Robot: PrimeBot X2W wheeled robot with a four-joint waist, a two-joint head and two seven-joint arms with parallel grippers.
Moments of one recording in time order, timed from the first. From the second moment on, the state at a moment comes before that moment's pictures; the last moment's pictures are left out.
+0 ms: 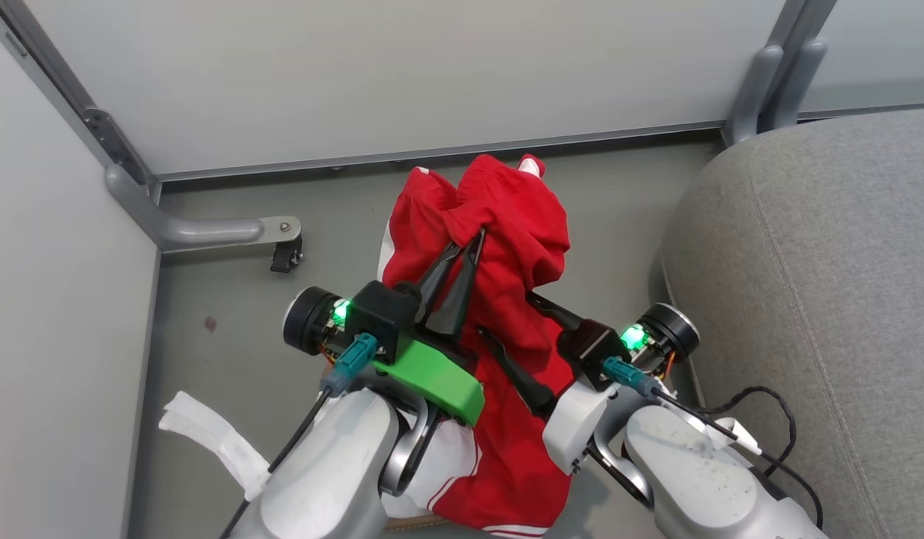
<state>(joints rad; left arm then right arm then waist) -0.48 0.05 -0.64 0.35 -0.38 -0.03 -0.26 -0.50 -0.05 0.59 0.56 0.12 0.13 -0.26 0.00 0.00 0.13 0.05</state>
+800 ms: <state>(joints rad) -0.46 0.05 -0.64 0.37 -0.39 0.00 -0.26 -0.37 -0.05 0.44 0.60 0.16 0.13 -0.26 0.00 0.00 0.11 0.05</state>
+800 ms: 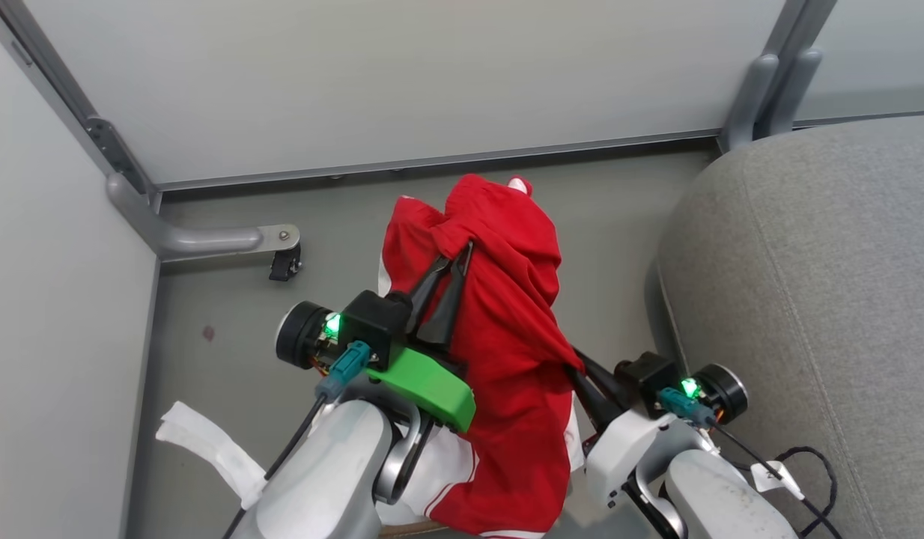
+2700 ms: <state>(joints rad) -0.43 0.12 -0.46 0.45 -0.16 -0.12 -0.26 -0.69 -0.21 -0.06 0.07 0.08 0.13 -0.26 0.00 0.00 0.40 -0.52</state>
